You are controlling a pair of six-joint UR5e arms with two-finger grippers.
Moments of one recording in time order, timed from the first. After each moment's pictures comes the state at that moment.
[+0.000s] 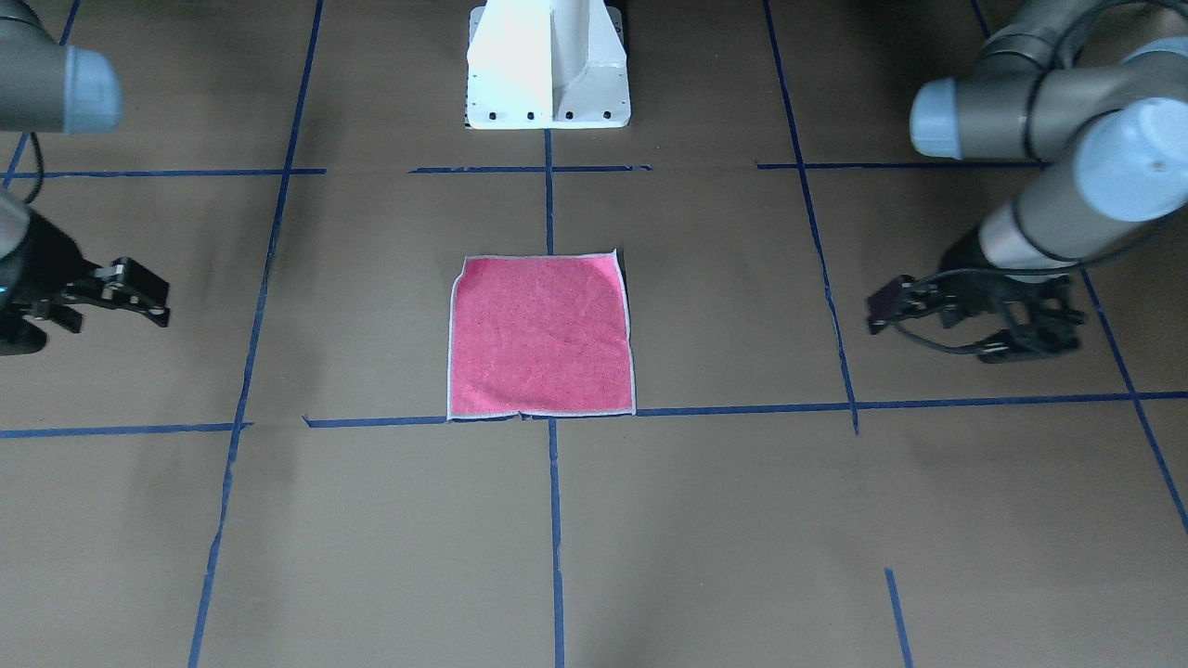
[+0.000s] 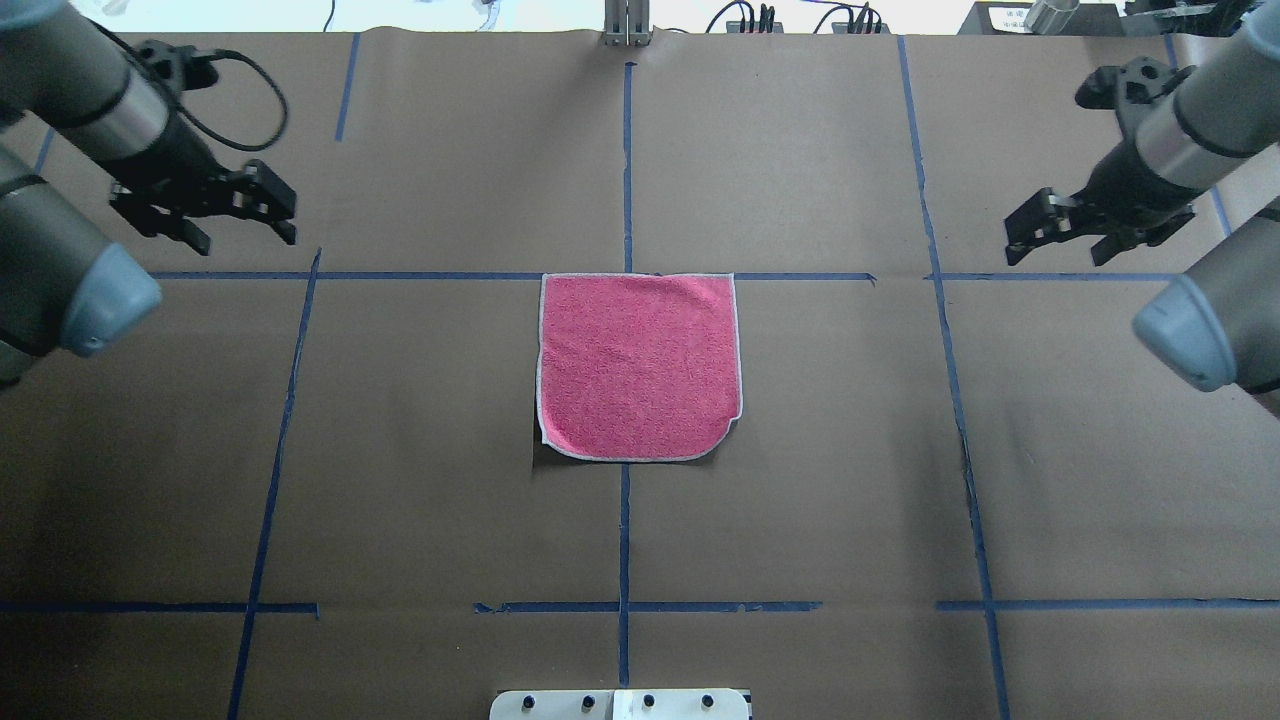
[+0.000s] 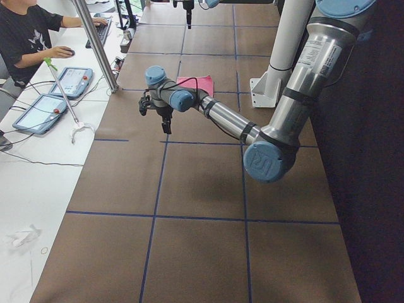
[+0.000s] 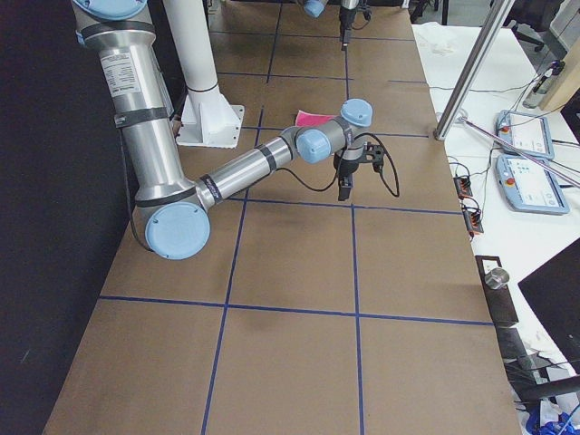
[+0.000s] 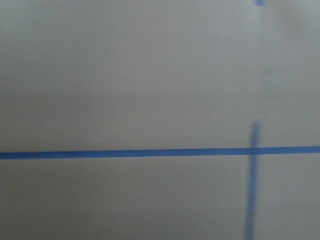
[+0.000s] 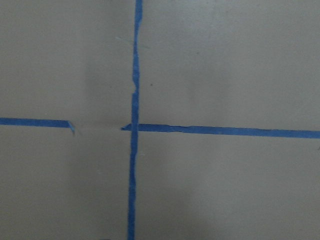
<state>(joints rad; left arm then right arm) -0.97 -2.01 -1.69 -1.59 -2.28 -0.95 1.01 -1.29 1.83 -1.60 2.23 0.77</state>
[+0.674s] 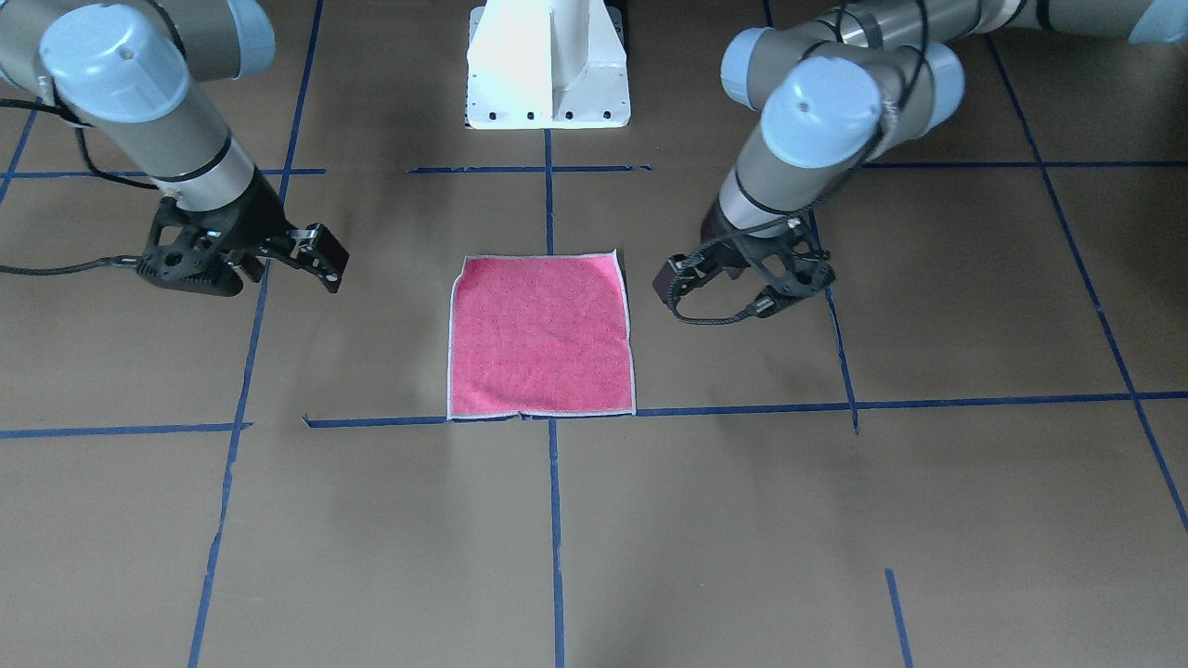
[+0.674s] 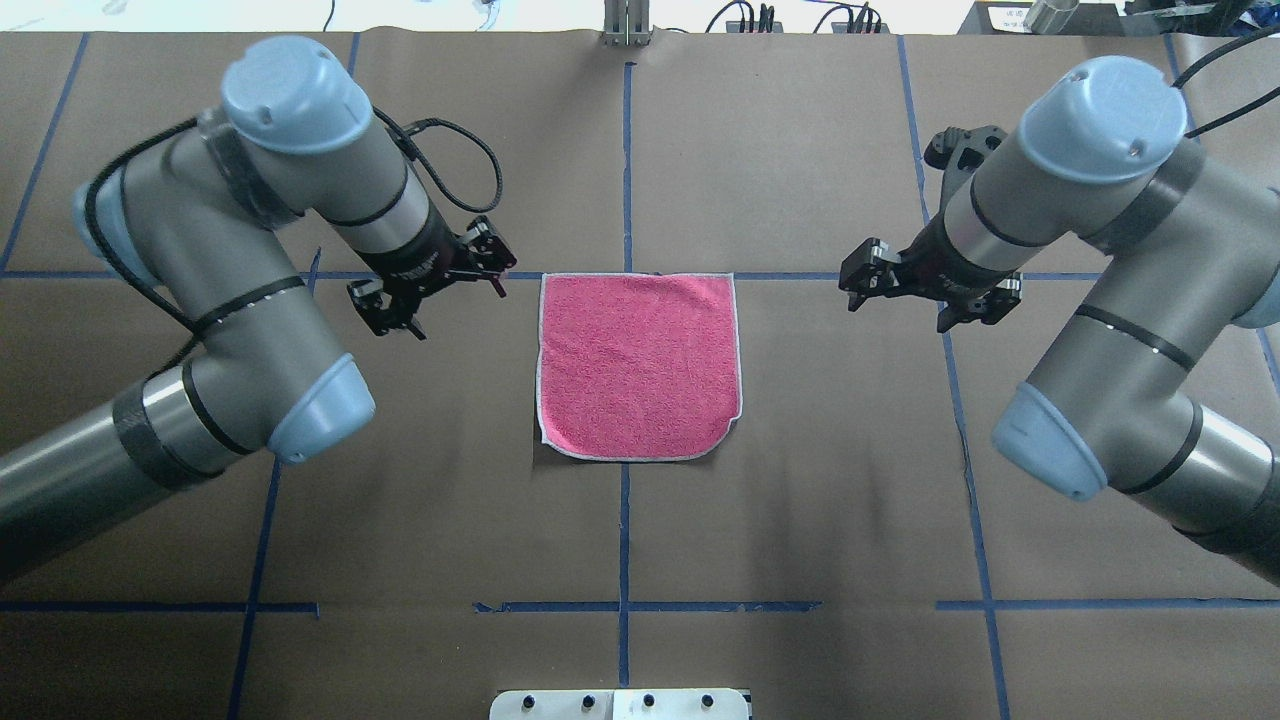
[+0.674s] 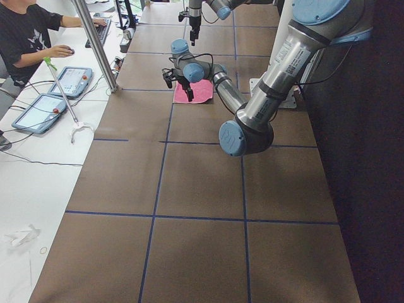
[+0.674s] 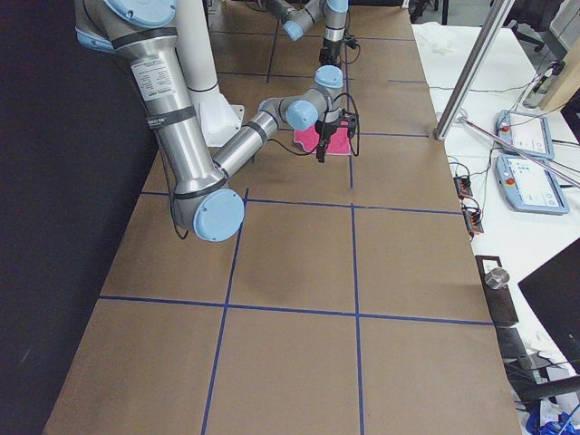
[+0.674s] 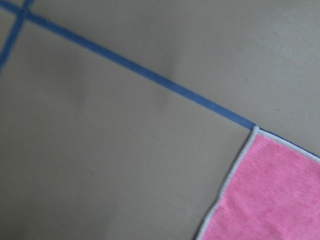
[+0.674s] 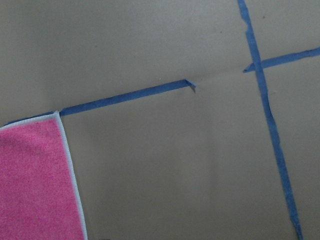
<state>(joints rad) -0.70 -2.21 -1.69 -1.59 -2.12 -1.64 0.77 -1.19 1.92 -1.60 2.07 1.26</state>
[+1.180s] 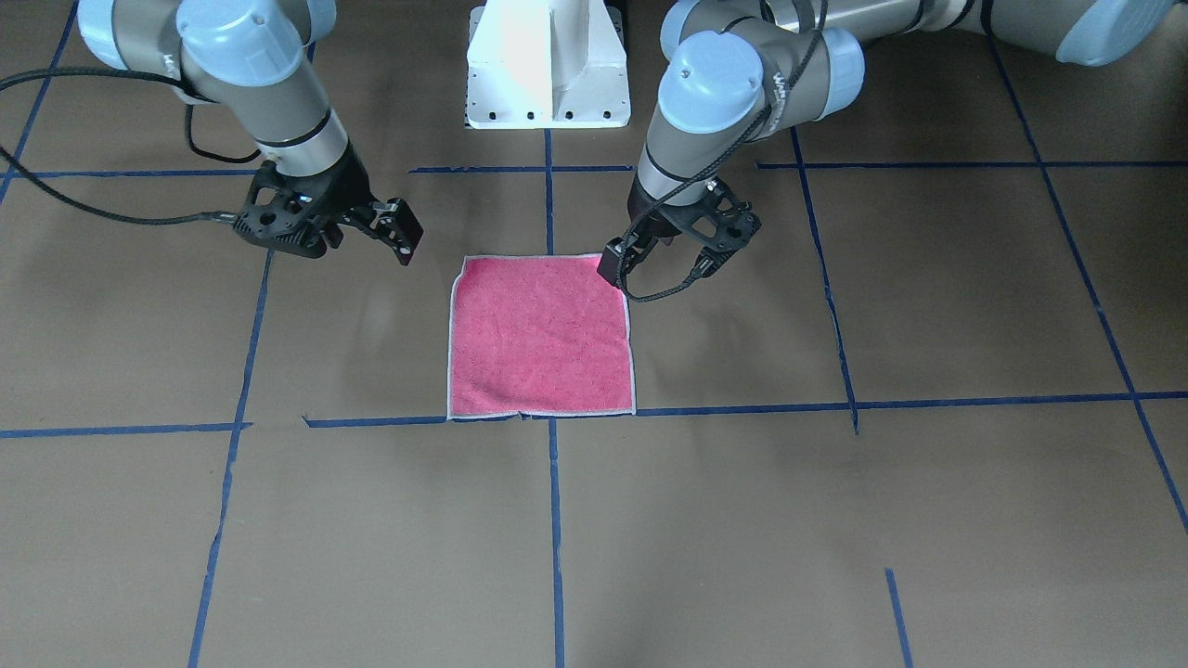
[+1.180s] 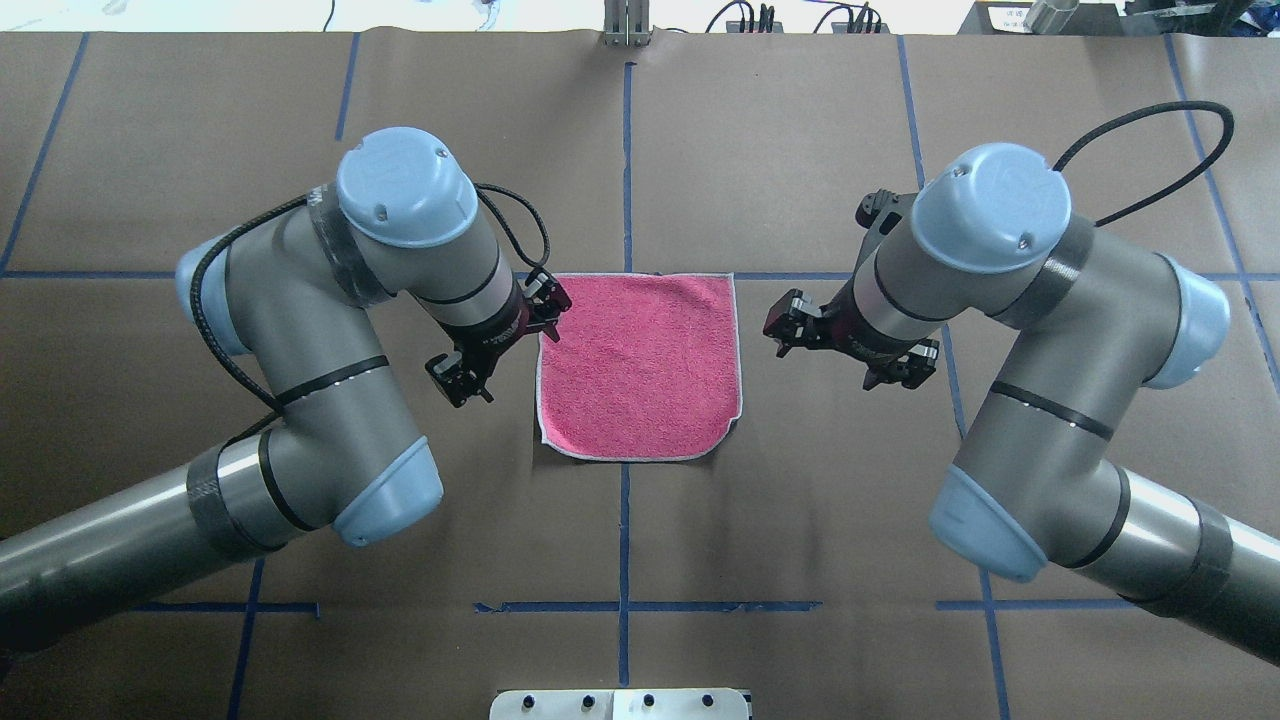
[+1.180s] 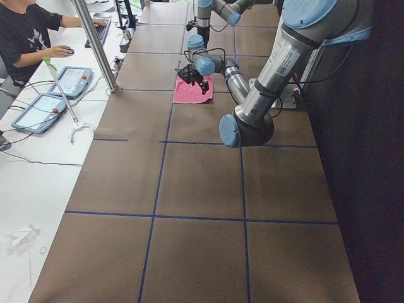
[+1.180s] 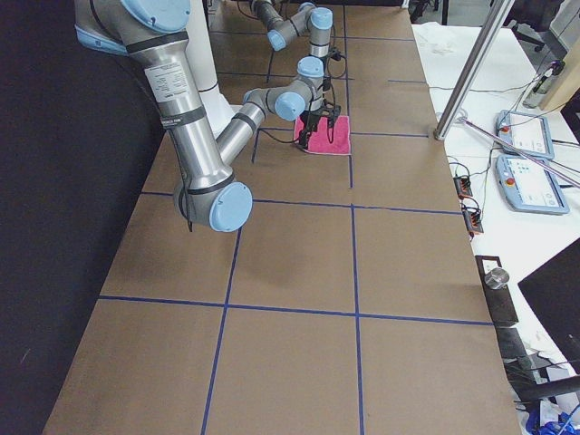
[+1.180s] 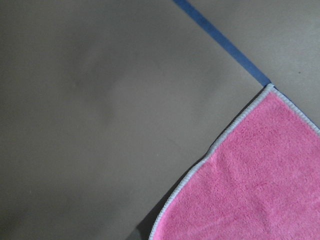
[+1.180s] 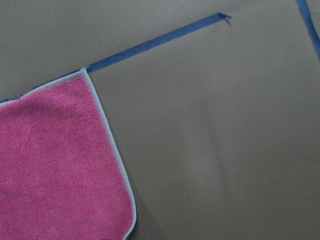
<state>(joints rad) -0.58 -2.27 -1.70 -1.53 -2.01 -1.96 0.62 -1.13 1.93 -1.60 1.98 1.51</state>
